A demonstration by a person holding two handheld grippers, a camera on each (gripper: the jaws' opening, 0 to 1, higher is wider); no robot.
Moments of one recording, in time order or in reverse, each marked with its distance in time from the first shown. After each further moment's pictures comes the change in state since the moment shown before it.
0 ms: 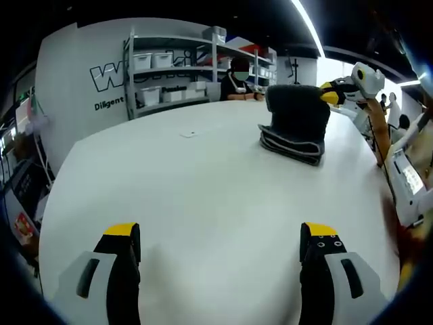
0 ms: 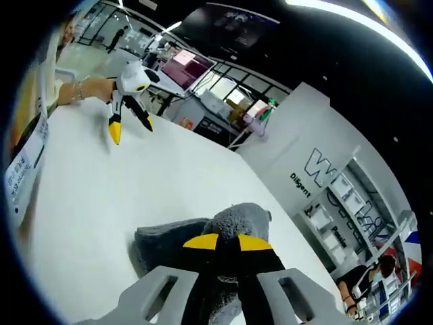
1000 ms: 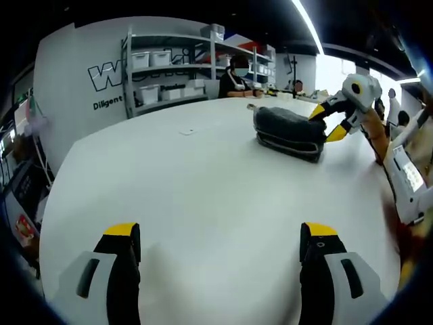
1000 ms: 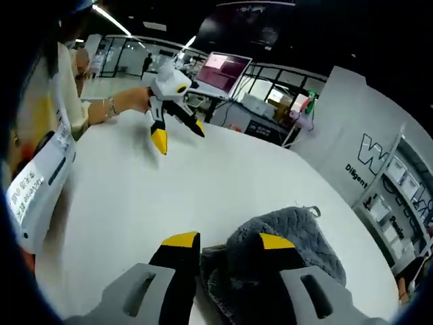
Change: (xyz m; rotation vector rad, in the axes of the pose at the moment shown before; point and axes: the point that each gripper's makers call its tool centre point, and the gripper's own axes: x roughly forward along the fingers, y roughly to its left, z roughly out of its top) left arm 0.000 -0.001 -0.003 0.011 0.017 -0.002; right arm 0.033 0.085 0.006 0.197 -0.088 0.346
